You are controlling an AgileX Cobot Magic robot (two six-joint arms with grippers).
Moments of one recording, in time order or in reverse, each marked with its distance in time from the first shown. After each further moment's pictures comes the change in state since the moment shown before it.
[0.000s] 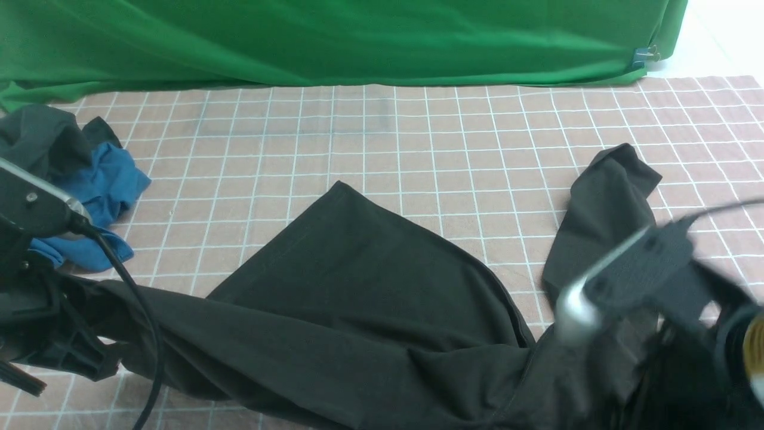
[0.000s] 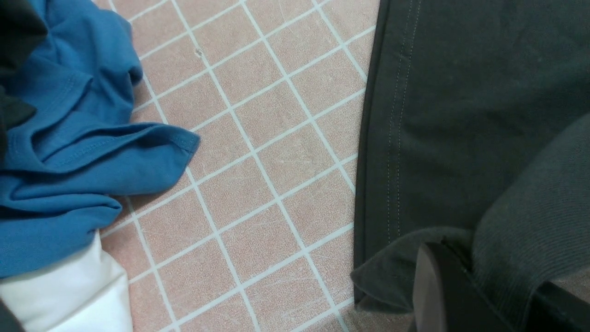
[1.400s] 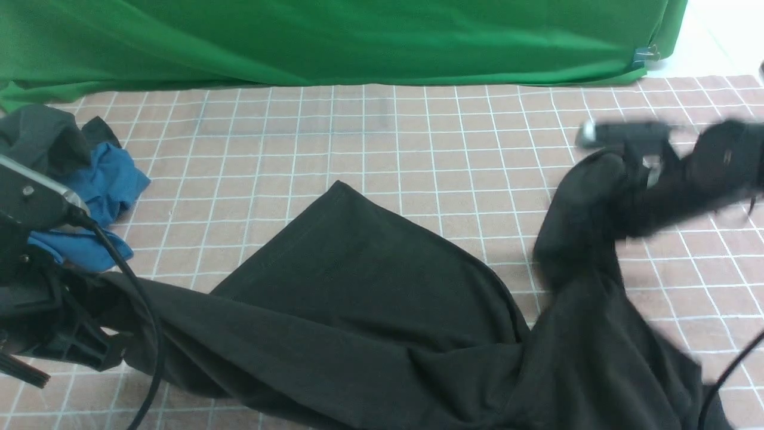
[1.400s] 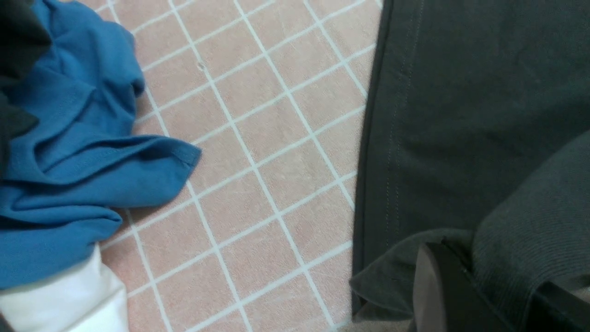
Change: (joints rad) right arm -0.671 0.685 -0.281 0.383 -0.596 -0.491; left arm 0.000 0.000 0.005 -0.033 -0.047 0.007
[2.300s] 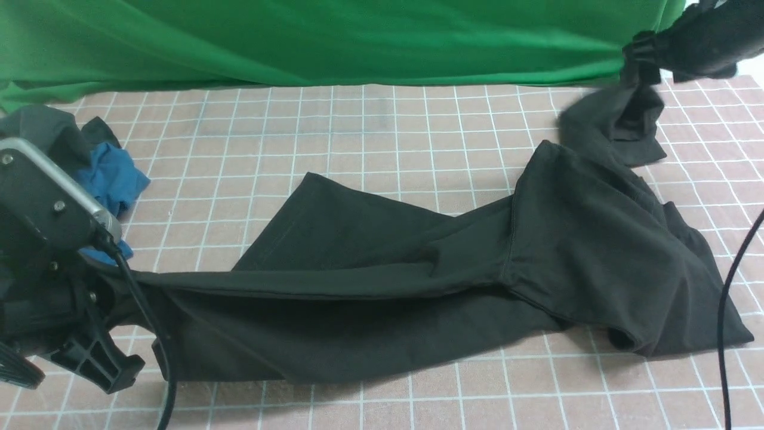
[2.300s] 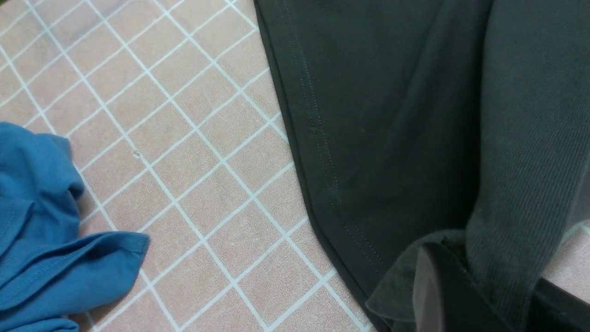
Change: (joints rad) right arm -0.183 0.197 -0.626 -0.036 0.421 -0.070; left arm 0.000 0.000 0.000 -0.223 0.047 0.358
